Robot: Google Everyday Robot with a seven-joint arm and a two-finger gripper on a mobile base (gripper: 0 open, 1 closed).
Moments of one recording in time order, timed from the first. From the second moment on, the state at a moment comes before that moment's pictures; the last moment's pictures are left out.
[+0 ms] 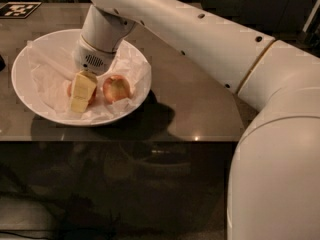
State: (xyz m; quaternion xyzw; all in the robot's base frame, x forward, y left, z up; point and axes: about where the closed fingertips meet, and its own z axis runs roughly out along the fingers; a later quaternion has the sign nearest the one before) arm 0.553 0.196 0.872 -0.72 0.63 0.22 0.18
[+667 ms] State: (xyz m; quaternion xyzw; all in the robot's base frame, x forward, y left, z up) arm 0.546 0.207 0.875 -0.72 0.63 0.20 0.18
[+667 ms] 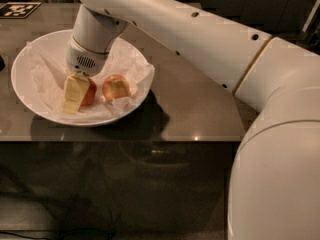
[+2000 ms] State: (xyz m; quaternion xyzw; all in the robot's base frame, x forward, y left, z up) arm 0.546 0.207 0.875 -0.72 0.63 0.20 0.18
